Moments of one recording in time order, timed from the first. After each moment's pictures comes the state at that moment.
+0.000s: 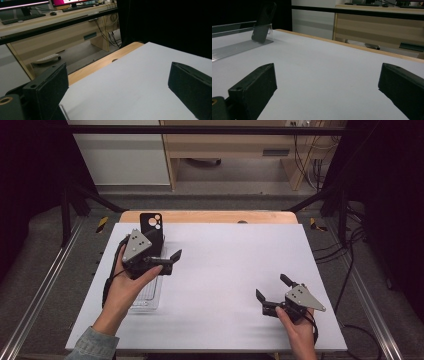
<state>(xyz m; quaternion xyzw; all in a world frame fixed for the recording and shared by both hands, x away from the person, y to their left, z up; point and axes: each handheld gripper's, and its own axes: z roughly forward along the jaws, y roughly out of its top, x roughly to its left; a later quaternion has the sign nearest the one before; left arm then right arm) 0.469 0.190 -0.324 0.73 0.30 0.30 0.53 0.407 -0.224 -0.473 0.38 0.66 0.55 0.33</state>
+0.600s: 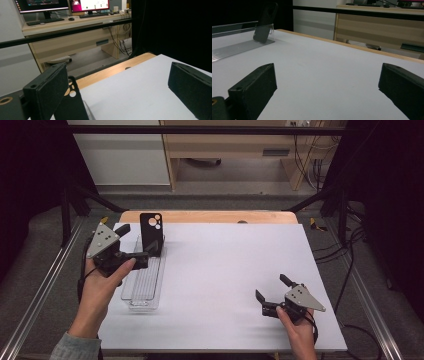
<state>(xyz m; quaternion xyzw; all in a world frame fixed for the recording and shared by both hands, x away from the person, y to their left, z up) 0.457 0.239 -0.299 0.69 0.34 0.33 0.55 0.406 -0.223 -0.473 0.38 0.67 0.55 0.33</state>
